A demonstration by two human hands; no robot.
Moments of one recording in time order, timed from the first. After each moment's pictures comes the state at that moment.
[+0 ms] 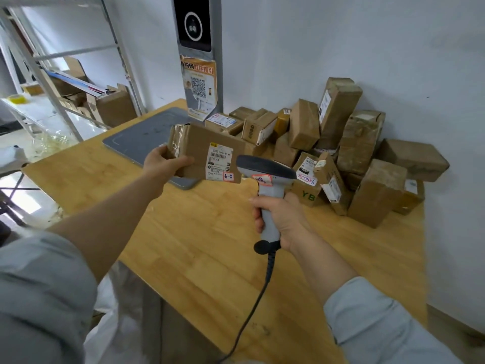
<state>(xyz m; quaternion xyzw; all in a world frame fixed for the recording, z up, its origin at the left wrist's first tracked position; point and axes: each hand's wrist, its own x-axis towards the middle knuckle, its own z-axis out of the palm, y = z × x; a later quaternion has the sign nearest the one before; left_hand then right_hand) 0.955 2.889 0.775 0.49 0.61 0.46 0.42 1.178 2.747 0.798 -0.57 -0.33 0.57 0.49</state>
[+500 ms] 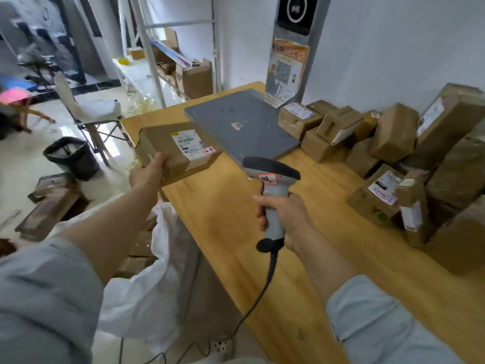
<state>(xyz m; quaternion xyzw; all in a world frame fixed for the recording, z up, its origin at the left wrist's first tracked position) 0.827 2.804 0.739 0.13 0.74 0.56 0.33 1.093 2.766 0.771 -0.50 -0.39 0.67 0.38</state>
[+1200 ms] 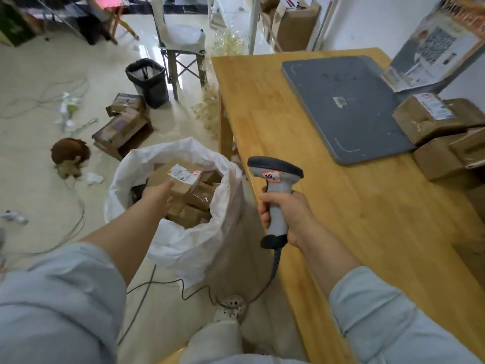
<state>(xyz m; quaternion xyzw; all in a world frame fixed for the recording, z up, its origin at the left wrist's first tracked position) 0.668 2.695 0.596 -0.14 0.76 0.51 0.39 0.917 2.780 0.700 -0.52 -0.41 0.73 0.16</state>
